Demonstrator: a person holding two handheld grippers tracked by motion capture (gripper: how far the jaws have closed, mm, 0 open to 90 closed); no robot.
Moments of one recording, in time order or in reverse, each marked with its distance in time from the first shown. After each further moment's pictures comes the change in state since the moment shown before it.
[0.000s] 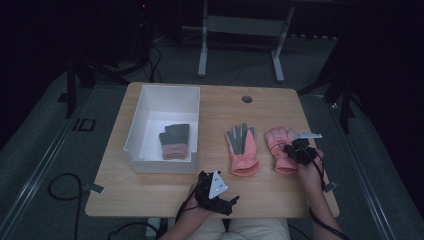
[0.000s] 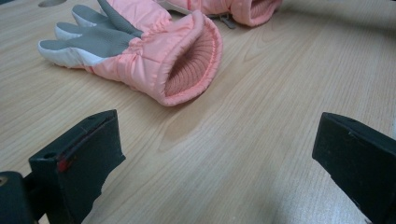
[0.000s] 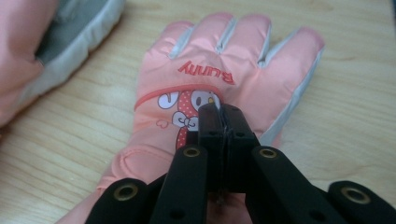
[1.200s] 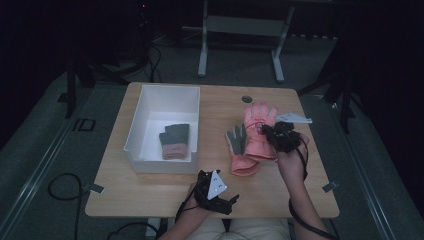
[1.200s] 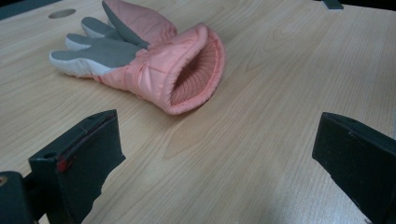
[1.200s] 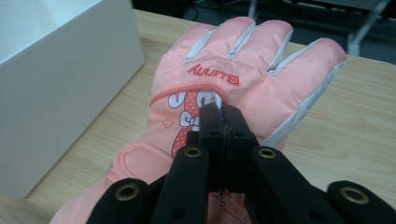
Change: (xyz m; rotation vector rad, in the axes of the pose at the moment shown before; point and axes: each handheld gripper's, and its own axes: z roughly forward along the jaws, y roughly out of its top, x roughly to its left) left arm 0.001 0.002 -0.004 -0.025 0.010 0.006; right arm 0.103 0.083 -0.085 -0.210 0.107 -0.014
